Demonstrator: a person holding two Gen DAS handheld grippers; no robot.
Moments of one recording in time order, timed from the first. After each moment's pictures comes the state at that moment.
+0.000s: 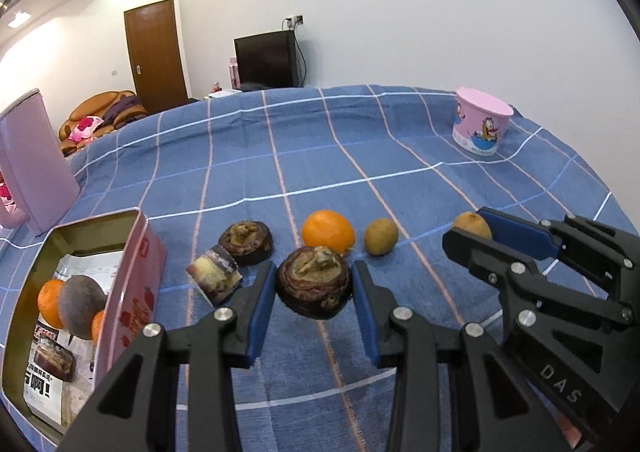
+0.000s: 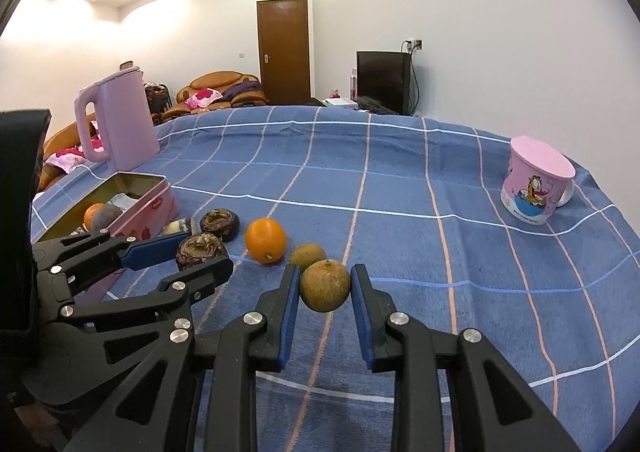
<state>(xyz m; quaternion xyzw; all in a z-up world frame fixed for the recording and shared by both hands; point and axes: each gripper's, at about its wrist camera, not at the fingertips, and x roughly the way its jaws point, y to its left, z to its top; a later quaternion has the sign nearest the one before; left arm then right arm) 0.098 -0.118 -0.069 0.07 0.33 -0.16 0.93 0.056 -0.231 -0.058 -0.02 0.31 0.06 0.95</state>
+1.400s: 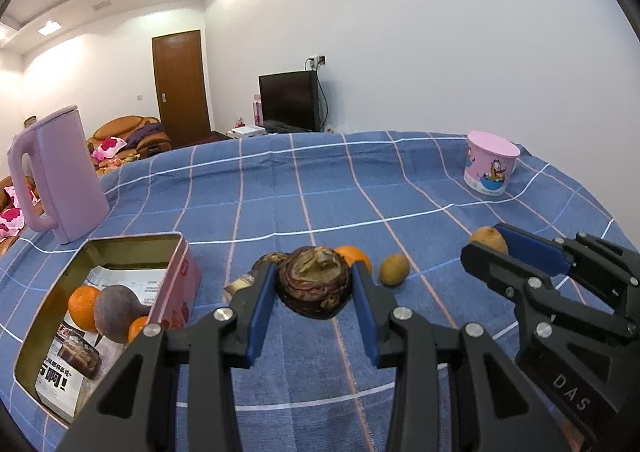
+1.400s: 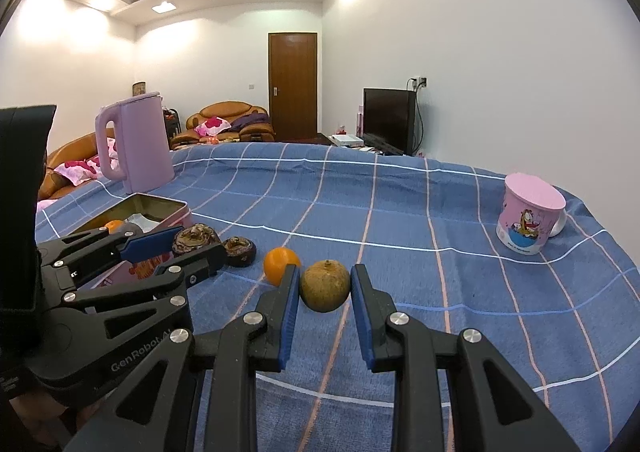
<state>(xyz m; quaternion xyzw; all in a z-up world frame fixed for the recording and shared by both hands) 0.075 -0.102 -0.051 0.05 0.26 -0.12 0.96 0.033 -0.227 -0.045 -0.03 0.24 0.07 0.97</state>
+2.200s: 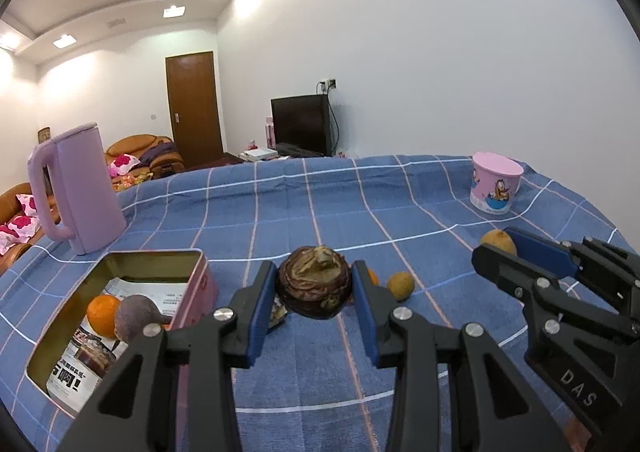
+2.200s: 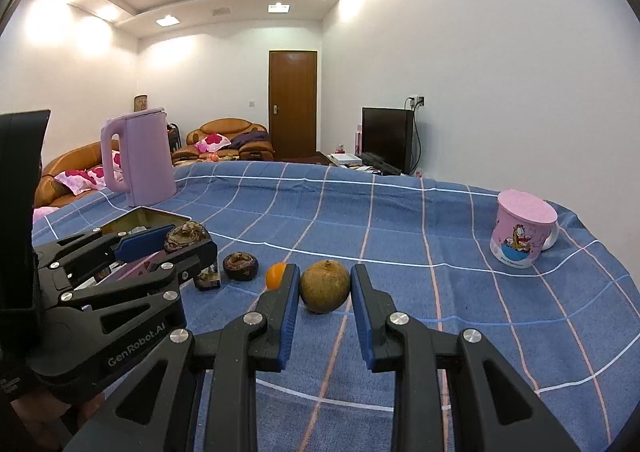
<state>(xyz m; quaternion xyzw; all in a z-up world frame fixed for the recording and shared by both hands) 0.060 -0.097 -0.044 0.05 0.21 -0.10 0.97 0.018 -0.227 -0.041 -0.03 0.20 0.07 0.98</state>
